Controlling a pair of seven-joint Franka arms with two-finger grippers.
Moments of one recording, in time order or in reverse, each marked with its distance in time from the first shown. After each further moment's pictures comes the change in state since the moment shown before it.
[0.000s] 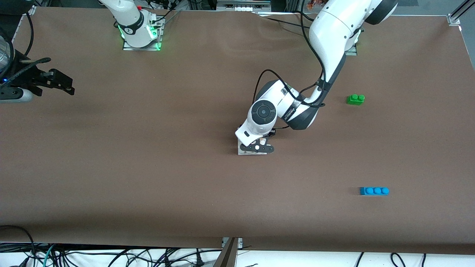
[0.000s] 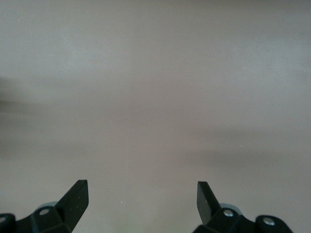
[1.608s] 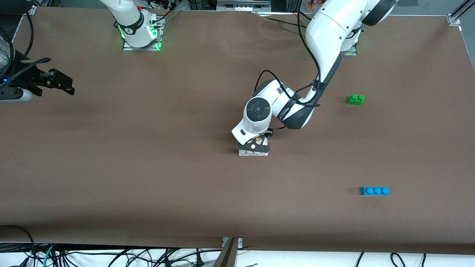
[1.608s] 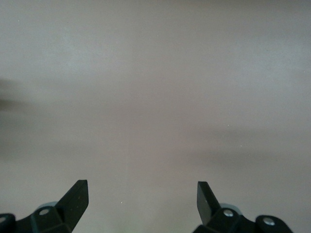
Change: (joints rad) left arm -0.020 0.015 -0.002 0.003 0.053 0.034 0.001; right arm 0.000 0.000 0.000 0.000 0.000 0.001 0.000
